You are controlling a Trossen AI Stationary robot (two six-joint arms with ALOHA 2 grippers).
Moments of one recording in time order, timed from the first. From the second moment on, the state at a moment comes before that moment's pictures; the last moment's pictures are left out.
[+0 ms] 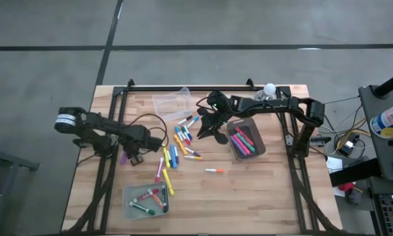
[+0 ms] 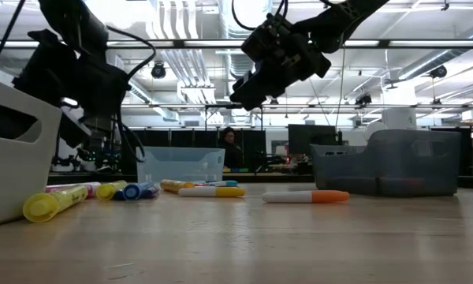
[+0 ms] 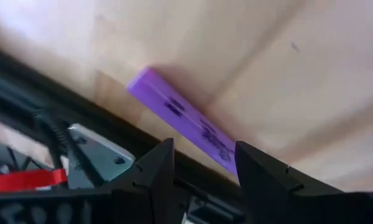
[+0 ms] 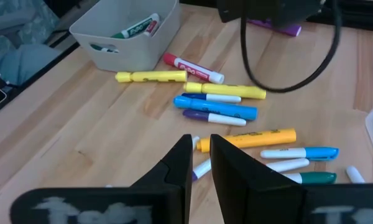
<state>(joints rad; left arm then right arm) 0.00 1.45 0.68 -1.23 -0.03 -0.56 -0.30 1.79 1.20 -0.15 -0.73 -0.39</state>
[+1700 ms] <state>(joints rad) 0.01 1.33 0.98 -0.83 -0.02 -0.36 -0.29 1.79 1.19 -0.12 -0.73 -0.37</state>
